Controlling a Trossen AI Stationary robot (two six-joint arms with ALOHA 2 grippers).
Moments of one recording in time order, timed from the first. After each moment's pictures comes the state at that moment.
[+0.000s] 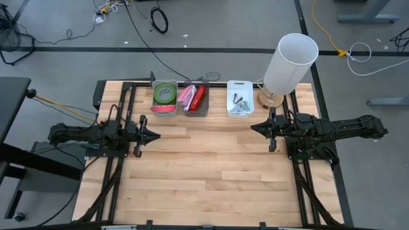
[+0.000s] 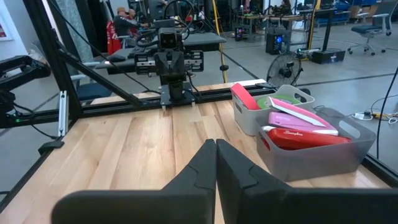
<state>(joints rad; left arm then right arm) -0.07 0.01 0.01 0.05 -0.08 -0.07 0.07 0.49 0.35 0.04 0.17 0.09</state>
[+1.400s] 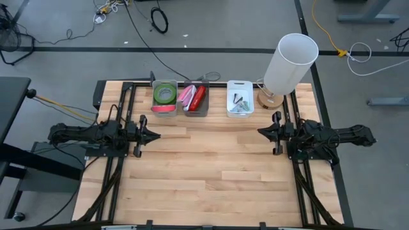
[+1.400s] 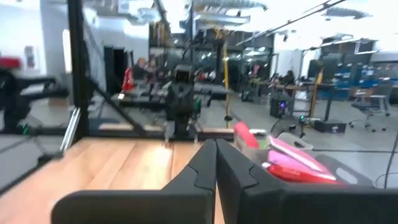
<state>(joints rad) -0.07 0.01 0.01 0.05 -0.08 -0.07 0.06 0.11 0.02 0.25 0.11 -0.08</state>
